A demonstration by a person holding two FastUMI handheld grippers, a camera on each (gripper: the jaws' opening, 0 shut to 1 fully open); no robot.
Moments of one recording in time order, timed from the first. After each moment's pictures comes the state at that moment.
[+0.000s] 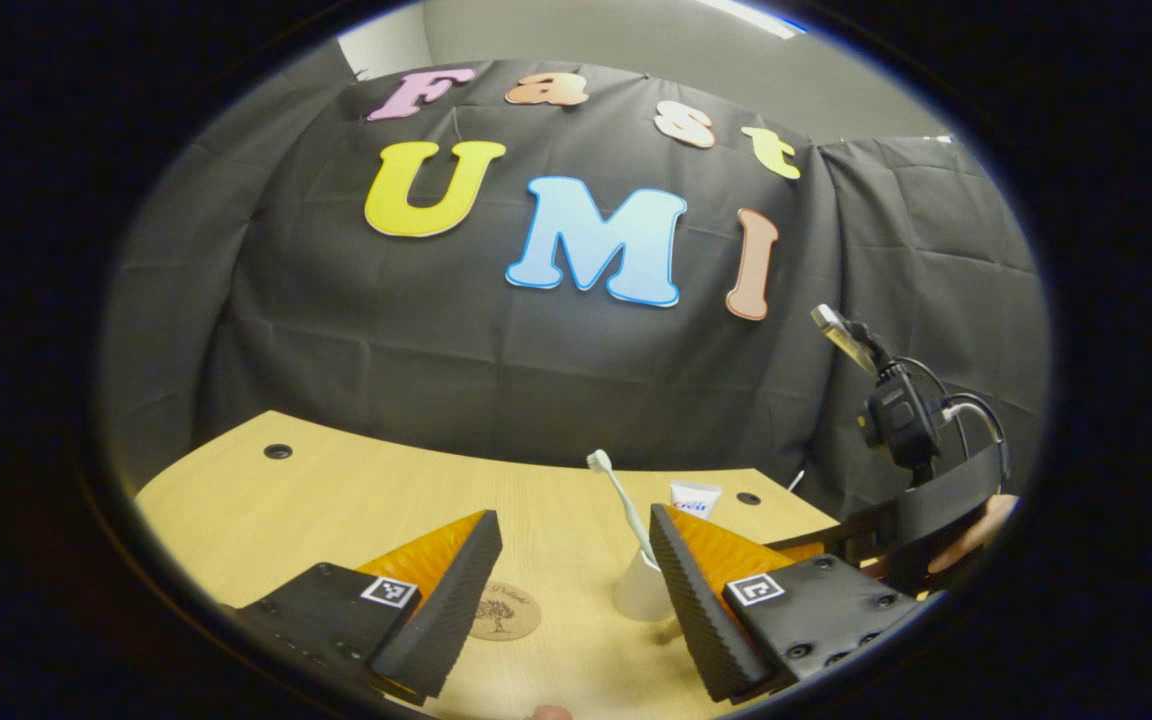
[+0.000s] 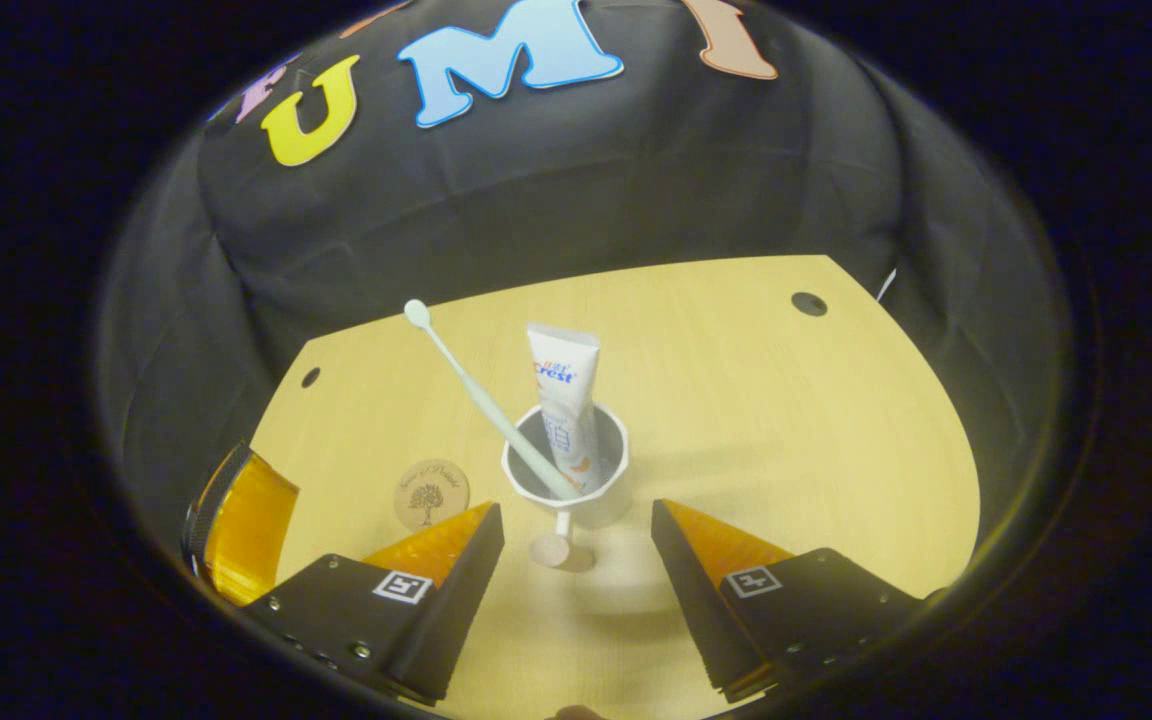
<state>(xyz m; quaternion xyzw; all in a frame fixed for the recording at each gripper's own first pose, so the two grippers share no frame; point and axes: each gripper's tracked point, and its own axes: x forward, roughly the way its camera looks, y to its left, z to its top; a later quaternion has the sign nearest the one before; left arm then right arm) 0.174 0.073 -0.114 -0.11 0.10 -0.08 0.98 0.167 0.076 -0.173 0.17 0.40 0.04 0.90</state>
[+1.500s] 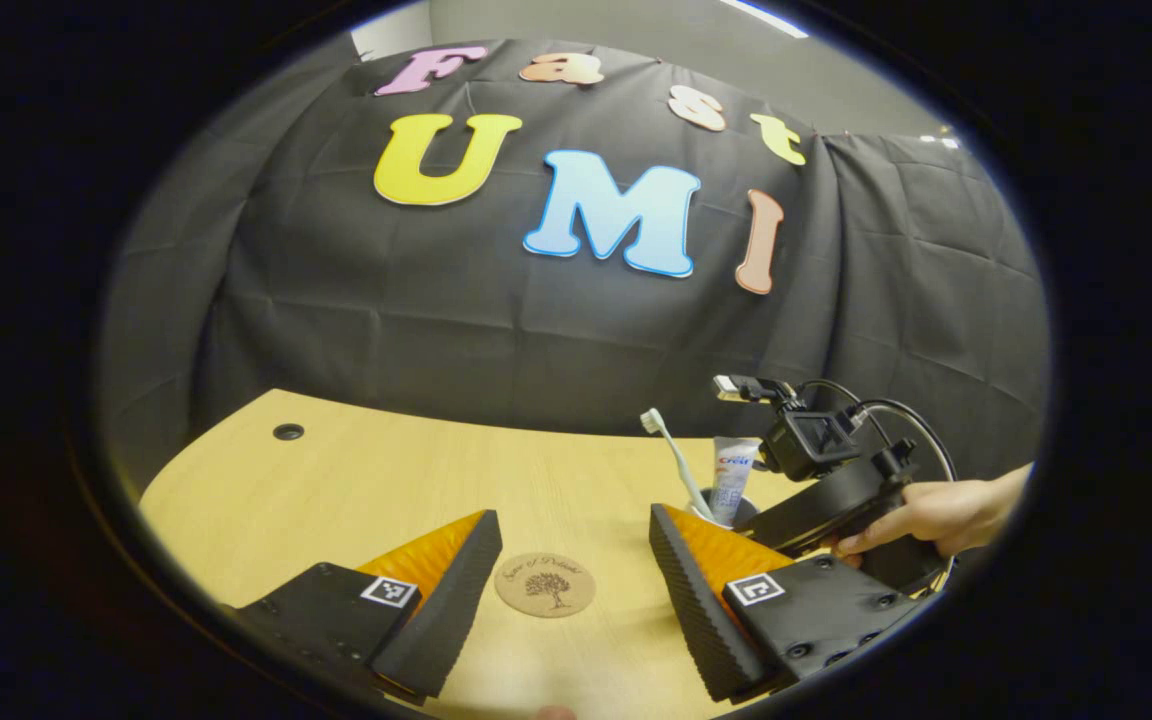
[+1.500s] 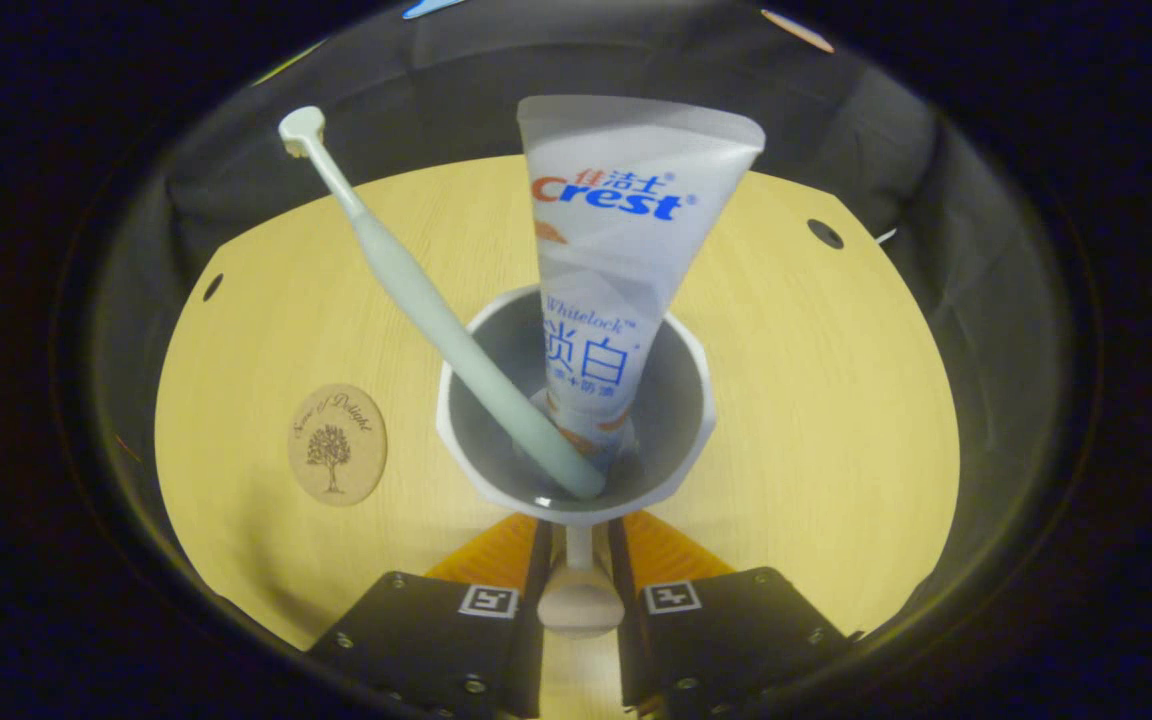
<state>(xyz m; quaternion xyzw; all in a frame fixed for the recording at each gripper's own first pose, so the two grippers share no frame) 0.163 0.124 -0.149 -0.11 0.14 -0.10 0.98 0.177 0.093 -0.255 0.09 0.55 -0.01 0.83</state>
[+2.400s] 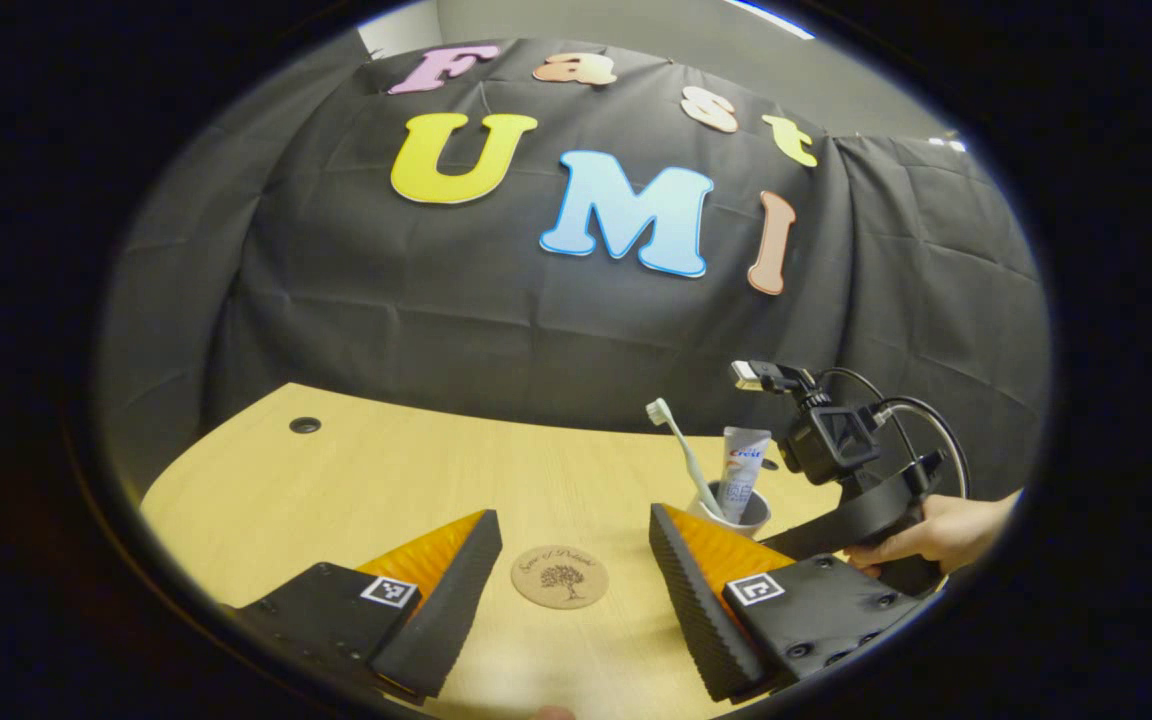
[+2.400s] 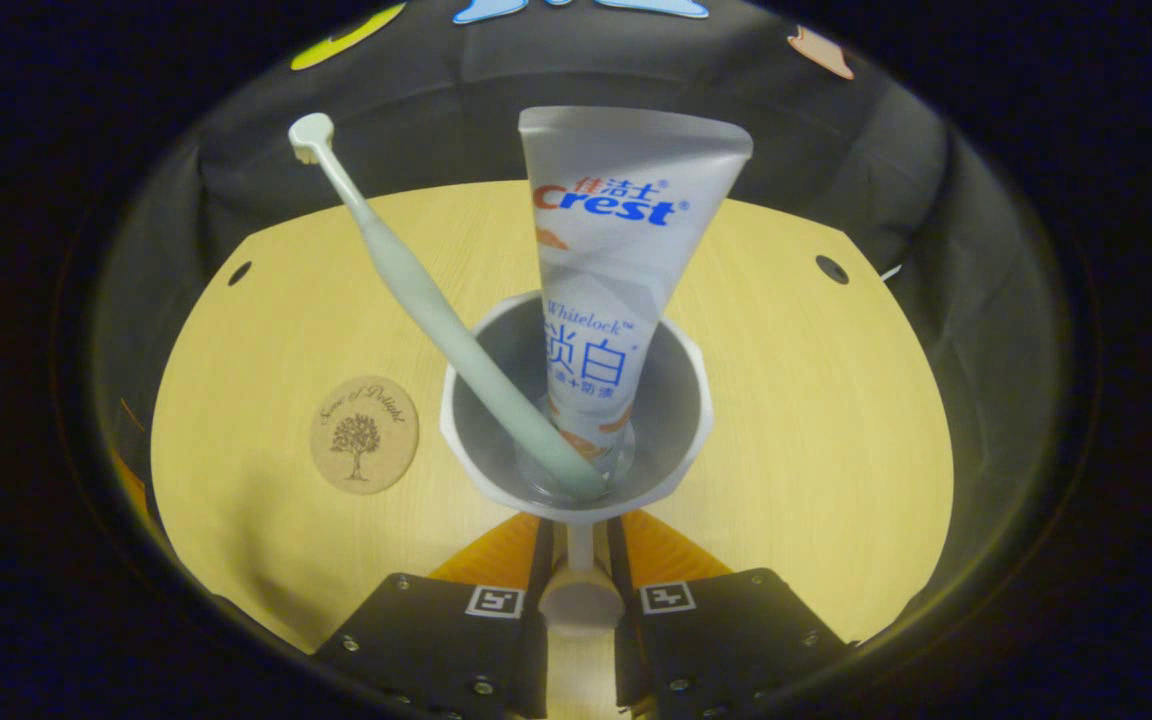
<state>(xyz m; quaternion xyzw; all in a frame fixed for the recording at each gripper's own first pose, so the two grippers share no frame) 0.150 0.141 -0.150 -0.12 0.14 -0.08 0.98 0.172 0.106 -0.241 0.06 0.50 0.02 0.86</state>
